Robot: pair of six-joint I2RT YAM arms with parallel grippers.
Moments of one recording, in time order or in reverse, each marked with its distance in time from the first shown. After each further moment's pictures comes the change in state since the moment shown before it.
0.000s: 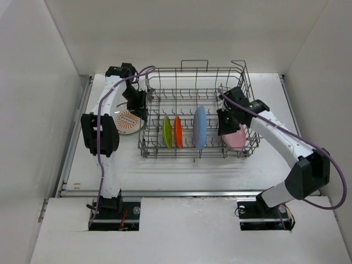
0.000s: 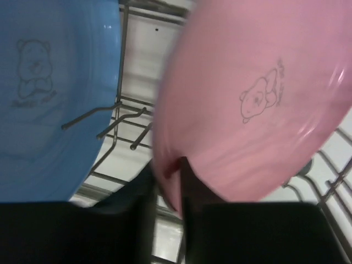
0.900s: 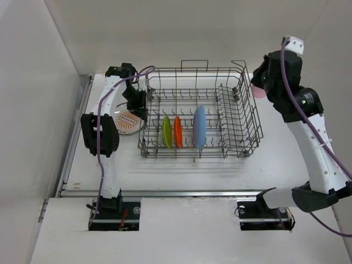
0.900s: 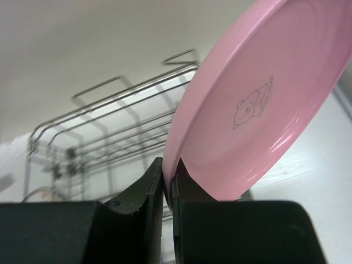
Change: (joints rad) left arm 0.000 -0.003 -0.005 0.004 -0.001 0.000; right arm -0.042 -0.150 0.526 0.120 0.512 0.140
